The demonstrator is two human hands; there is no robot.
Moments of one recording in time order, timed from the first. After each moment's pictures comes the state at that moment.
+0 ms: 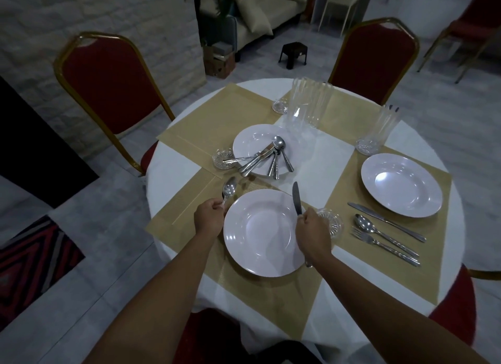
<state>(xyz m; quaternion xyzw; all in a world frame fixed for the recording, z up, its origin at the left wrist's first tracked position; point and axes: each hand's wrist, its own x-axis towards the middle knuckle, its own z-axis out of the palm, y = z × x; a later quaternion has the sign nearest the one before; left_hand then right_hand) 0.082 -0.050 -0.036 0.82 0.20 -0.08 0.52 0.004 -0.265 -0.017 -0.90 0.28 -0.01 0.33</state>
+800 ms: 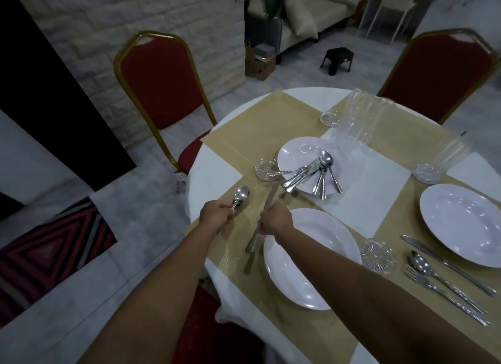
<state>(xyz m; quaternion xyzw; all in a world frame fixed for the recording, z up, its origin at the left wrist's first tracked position) 0.125 0.038 -0.021 0.80 0.25 -0.14 0.53 0.114 -0.117 -0.003 -0.82 0.23 0.20 0.50</state>
